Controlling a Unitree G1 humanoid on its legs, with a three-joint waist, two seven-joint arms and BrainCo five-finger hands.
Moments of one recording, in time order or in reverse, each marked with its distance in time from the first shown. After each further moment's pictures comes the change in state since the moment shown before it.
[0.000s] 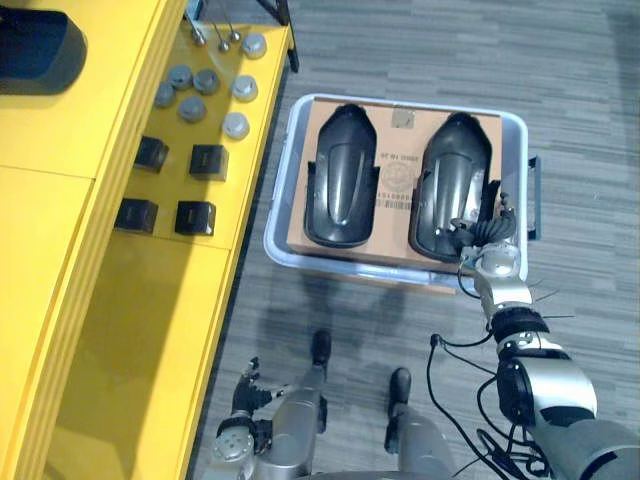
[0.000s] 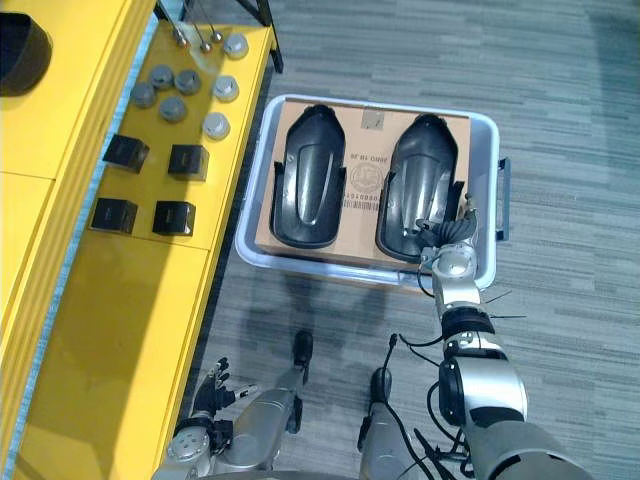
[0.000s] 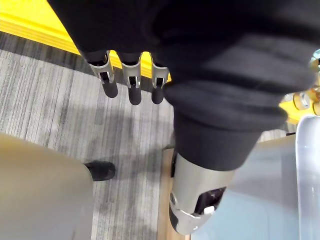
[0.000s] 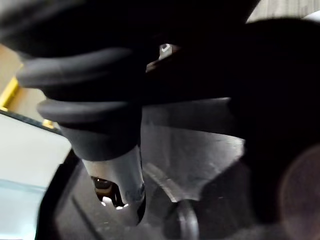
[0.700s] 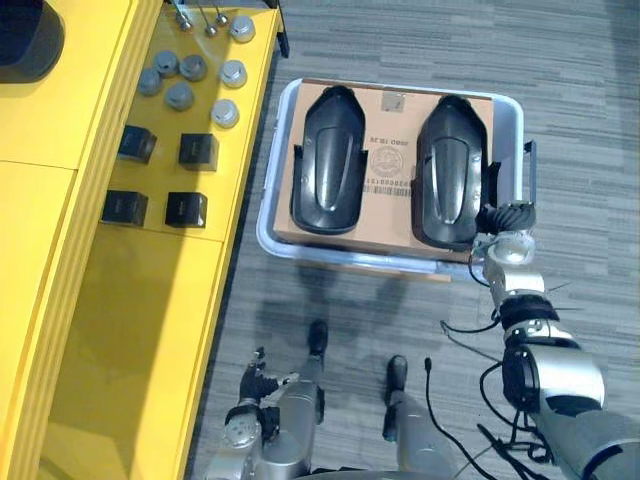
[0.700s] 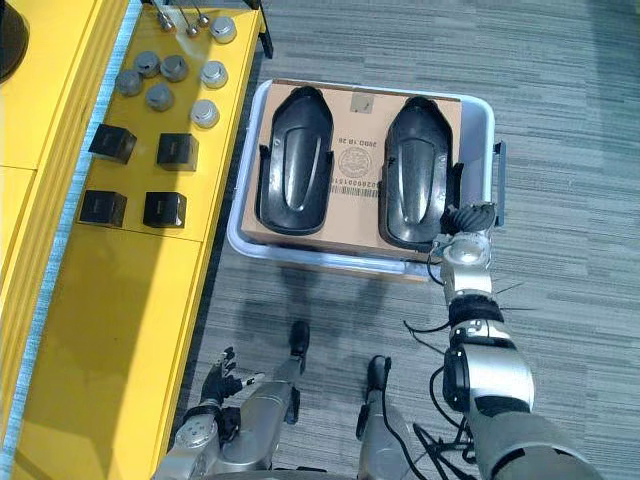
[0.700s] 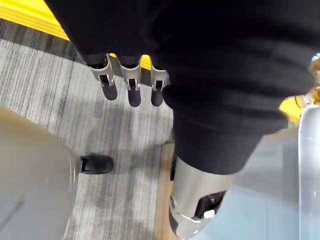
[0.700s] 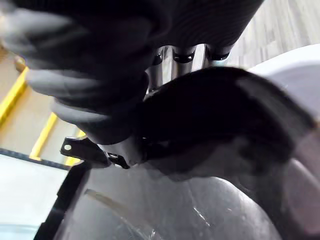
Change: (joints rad) left arm -0.024 -0.013 -0.026 -0.065 -0.035 0.006 0.017; right arm 0.197 0.052 -0.050 -0.359 0.018 0.021 -0.067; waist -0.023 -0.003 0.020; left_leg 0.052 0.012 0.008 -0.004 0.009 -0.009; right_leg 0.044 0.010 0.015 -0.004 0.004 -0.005
